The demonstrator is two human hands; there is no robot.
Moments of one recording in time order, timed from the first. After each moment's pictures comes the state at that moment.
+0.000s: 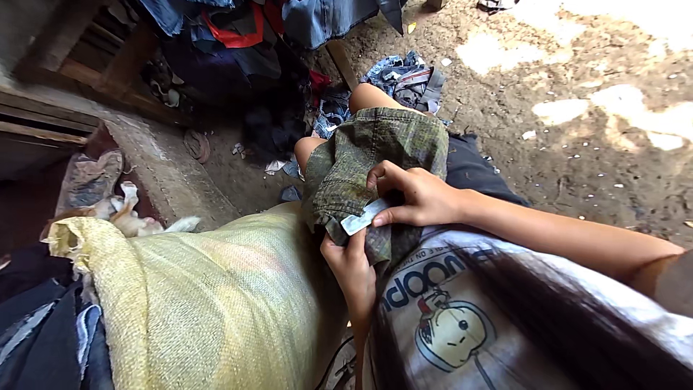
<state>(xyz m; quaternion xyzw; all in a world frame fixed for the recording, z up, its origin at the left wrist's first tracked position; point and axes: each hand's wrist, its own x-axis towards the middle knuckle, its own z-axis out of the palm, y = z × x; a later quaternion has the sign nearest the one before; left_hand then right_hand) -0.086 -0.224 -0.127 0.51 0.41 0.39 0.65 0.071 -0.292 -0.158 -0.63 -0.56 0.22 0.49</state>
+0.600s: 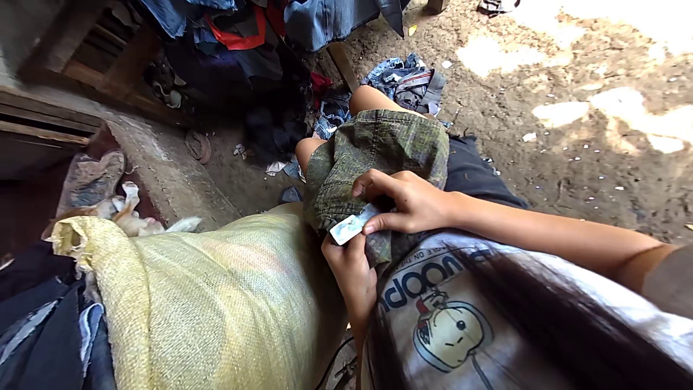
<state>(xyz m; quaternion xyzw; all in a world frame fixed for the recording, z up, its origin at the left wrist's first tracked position) -0.086 -0.226 -0.124 0.49 0.41 0.38 0.68 0.063 -0.279 -0.152 -0.59 -0.59 0.17 0.52</state>
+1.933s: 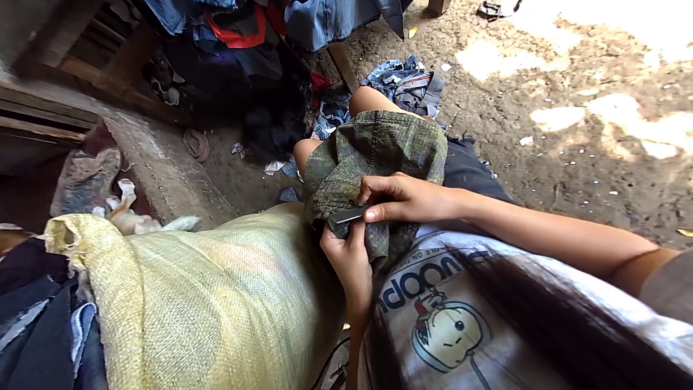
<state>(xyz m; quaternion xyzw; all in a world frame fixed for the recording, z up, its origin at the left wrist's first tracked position) -0.078 -0.217 -0.139 0.57 0.40 0.37 0.61 0.077 -0.281 -0.149 -0.53 -0.53 0.38 0.53</state>
